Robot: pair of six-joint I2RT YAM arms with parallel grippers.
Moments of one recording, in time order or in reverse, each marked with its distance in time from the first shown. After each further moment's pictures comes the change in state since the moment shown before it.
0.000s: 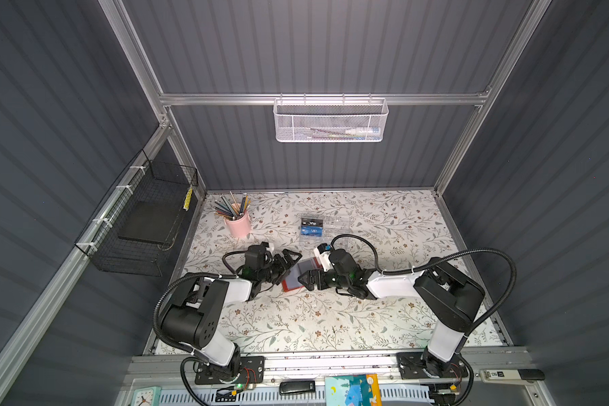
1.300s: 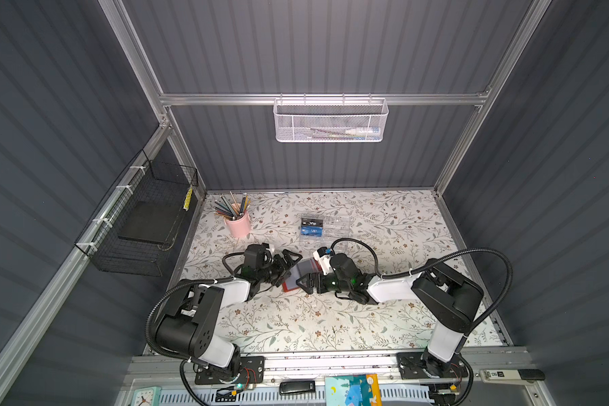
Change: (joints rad) left arm 0.002 -0.074 0.020 -0.122 0.042 -0.034; right arm 0.023 0.006 -0.046 0.106 -0.030 0.068
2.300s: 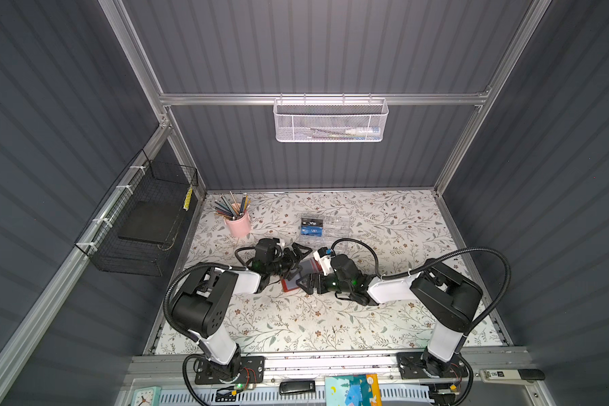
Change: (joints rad) left arm -0.071 0.174 0.097 0.159 0.010 -0.131; right arm -0.001 0.005 -0.019 0.047 -0.001 0.003
